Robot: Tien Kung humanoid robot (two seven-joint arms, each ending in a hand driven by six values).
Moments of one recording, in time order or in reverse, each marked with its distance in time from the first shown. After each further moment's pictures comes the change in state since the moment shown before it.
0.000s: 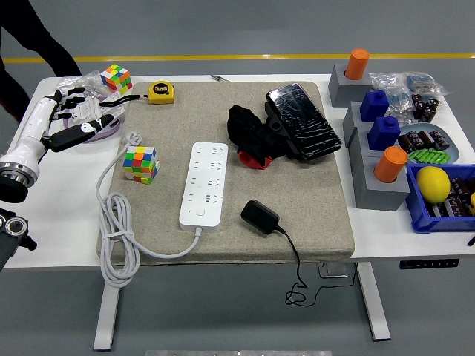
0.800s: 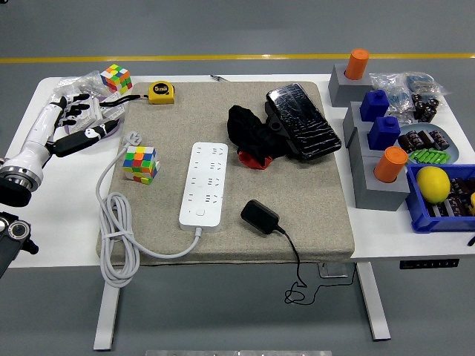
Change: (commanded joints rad) left arm 0.002 -0.003 0.010 0.000 0.004 -0.018 0.017; right arm -0.014 0.005 0.013 -0.003 -0.006 0.002 0.000
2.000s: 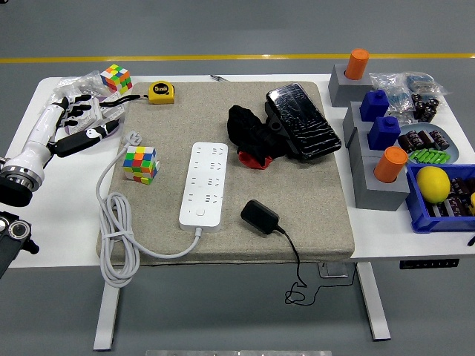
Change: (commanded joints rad) left arm 0.002 -0.003 -0.002 -0.003 0.001 -0.007 0.005; right arm 0.003 0.002 0.009 -0.001 -0.001 -0.001 0.001
